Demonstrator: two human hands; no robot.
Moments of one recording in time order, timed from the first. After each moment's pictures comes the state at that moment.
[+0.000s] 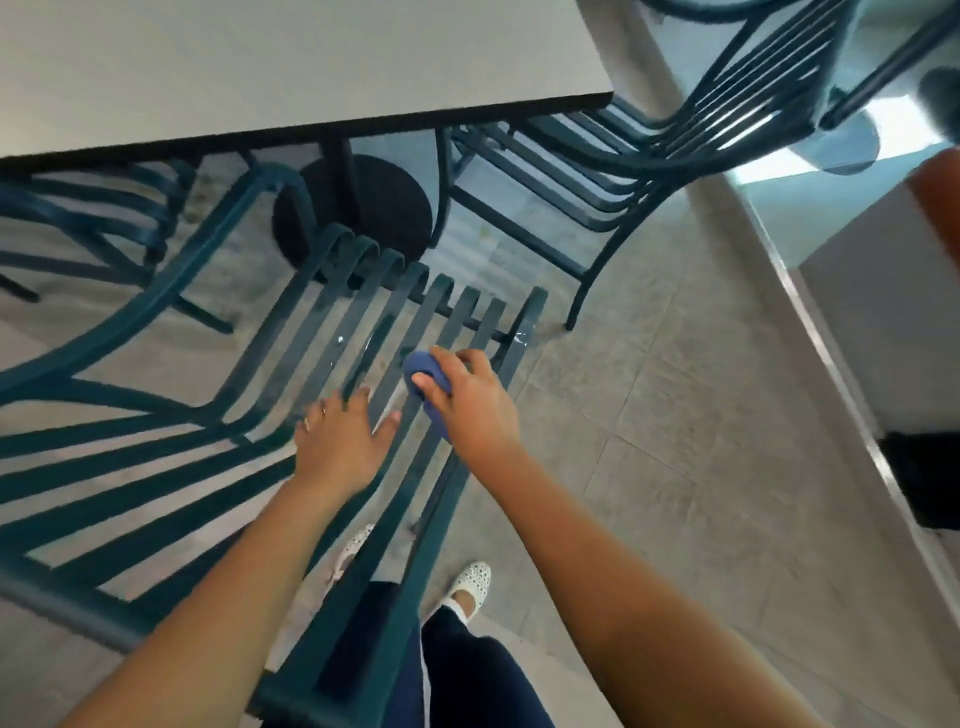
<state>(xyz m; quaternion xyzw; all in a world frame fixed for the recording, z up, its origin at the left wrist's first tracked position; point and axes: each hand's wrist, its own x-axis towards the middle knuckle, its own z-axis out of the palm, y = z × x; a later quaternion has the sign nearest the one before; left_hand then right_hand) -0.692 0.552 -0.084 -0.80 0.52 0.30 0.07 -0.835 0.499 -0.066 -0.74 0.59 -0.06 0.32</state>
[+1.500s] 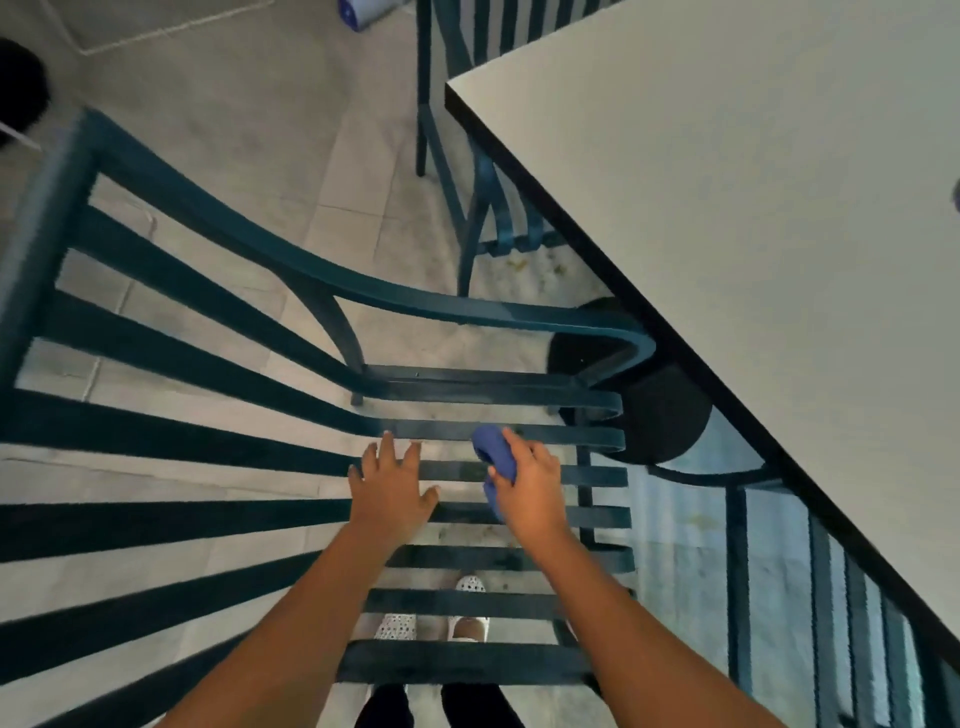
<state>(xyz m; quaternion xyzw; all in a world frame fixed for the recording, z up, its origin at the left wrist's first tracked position) -0.593 0.471 -0.252 -0.94 0.08 0.34 -0.04 -0.633 0.313 -0.230 -0.90 0.23 0.19 0.33</state>
